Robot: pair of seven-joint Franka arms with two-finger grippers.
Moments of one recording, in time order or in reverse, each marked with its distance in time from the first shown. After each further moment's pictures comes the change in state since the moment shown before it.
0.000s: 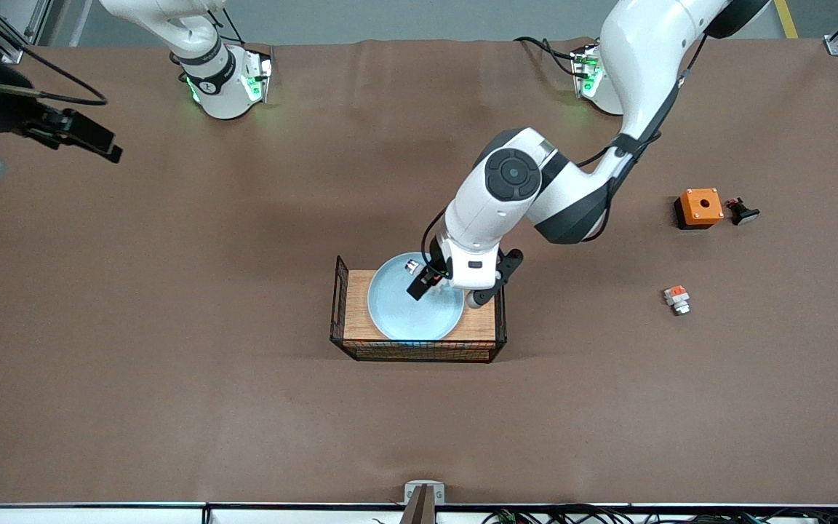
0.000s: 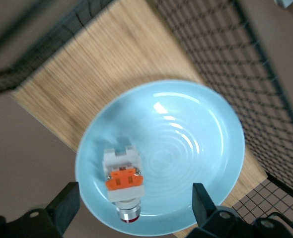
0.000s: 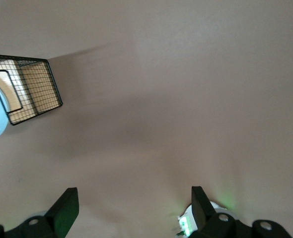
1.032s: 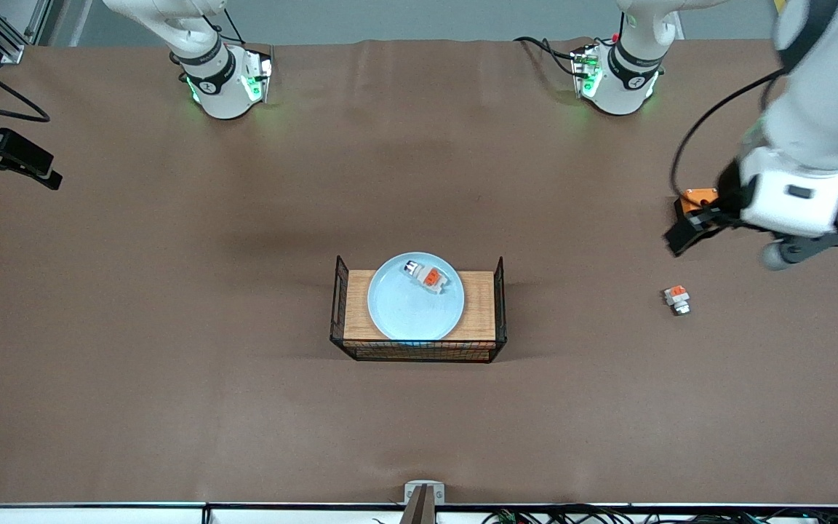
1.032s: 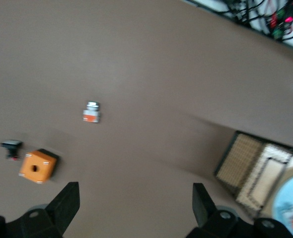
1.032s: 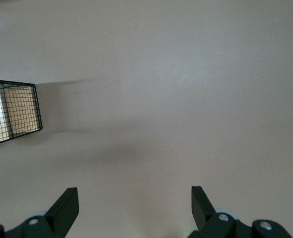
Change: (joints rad) left arm 0.464 -0.400 0.011 0.067 0.045 -0.629 0.900; right arm -0.079 0.002 0.026 -0.020 -0.086 0.141 -0.189
